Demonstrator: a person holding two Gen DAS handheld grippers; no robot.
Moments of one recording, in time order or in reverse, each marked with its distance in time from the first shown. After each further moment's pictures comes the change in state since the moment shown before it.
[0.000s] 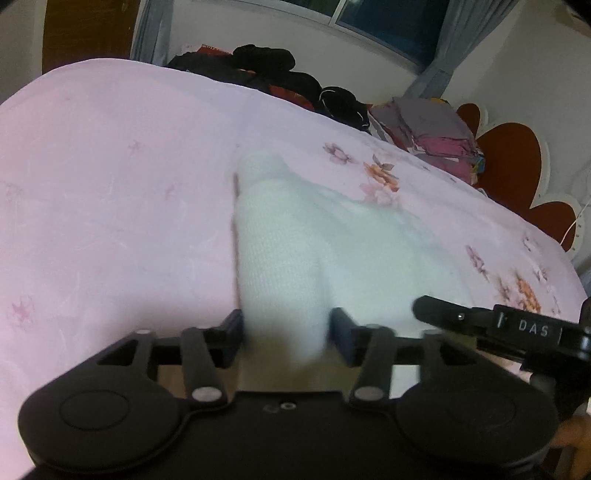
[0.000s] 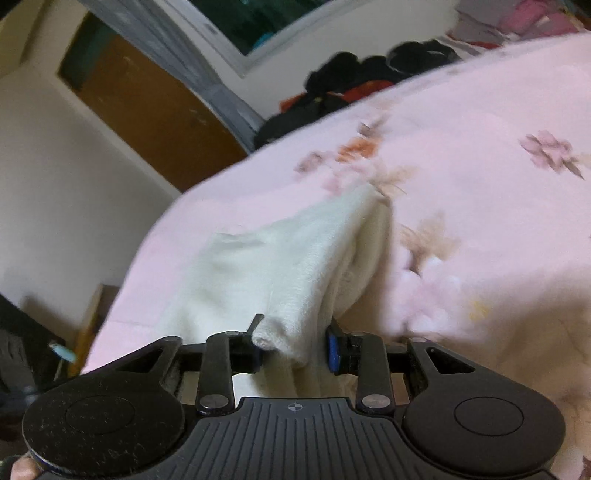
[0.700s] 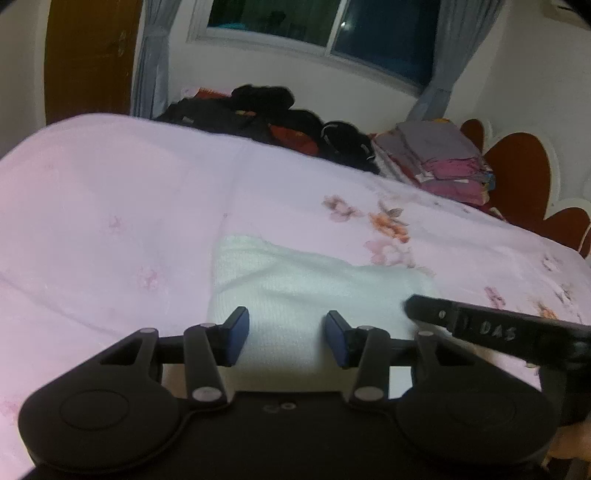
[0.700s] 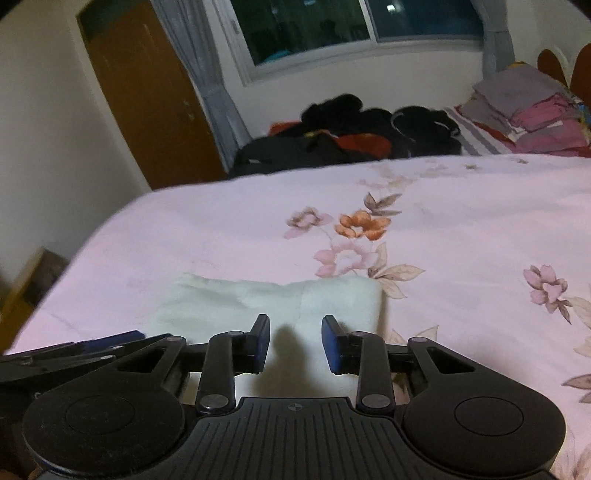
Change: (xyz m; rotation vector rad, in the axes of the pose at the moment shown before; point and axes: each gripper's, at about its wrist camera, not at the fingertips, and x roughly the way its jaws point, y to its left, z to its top) left arm 0.021 -0.006 0.035 0.062 -0.117 0.064; right arm 0.050 0.055 0.041 -0.284 -0.080 -0.241
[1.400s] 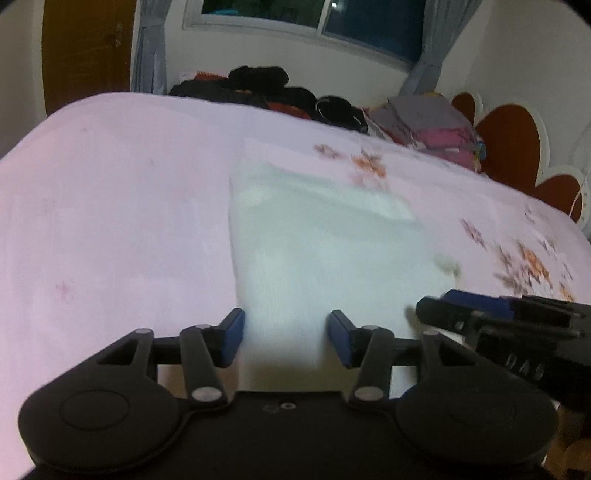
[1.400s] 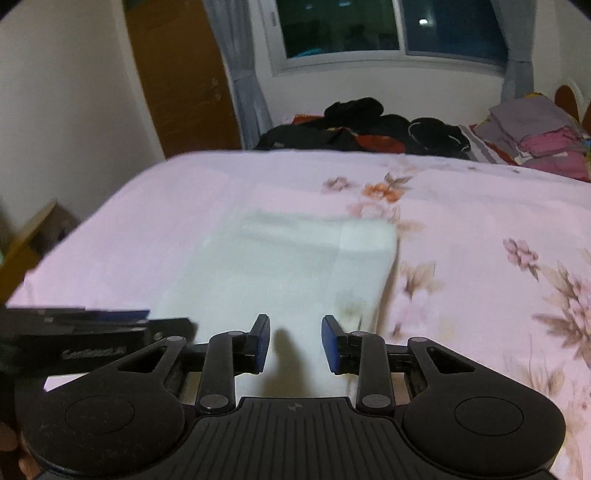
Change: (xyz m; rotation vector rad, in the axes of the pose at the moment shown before) left arm -0.080 -0.001 -0.073 0.045 0.071 0.003; right arm -0.092 0.044 -0.083 -0.157 0.009 0.015
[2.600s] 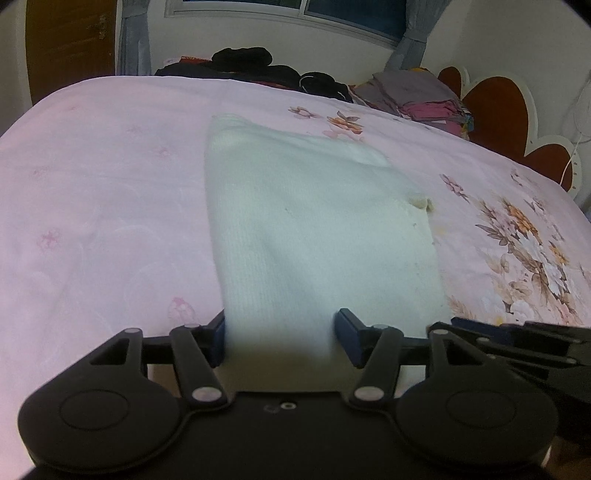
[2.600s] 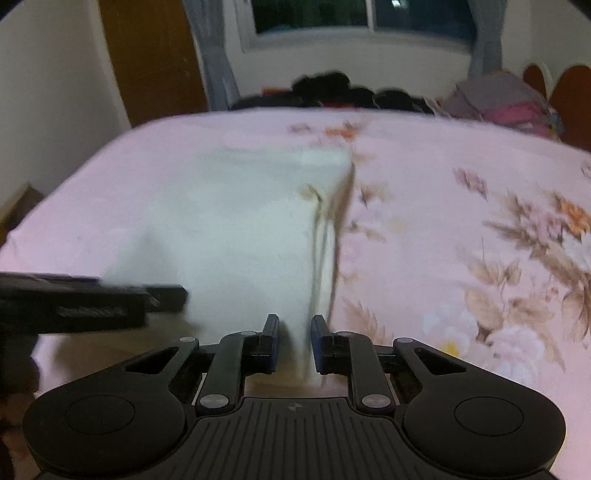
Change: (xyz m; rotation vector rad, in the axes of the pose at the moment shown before) left arm -0.010 -0.014 -0.031 0.049 0.054 -0.017; right arm -0.014 -0.011 -0.057 0.104 0.071 -0.081
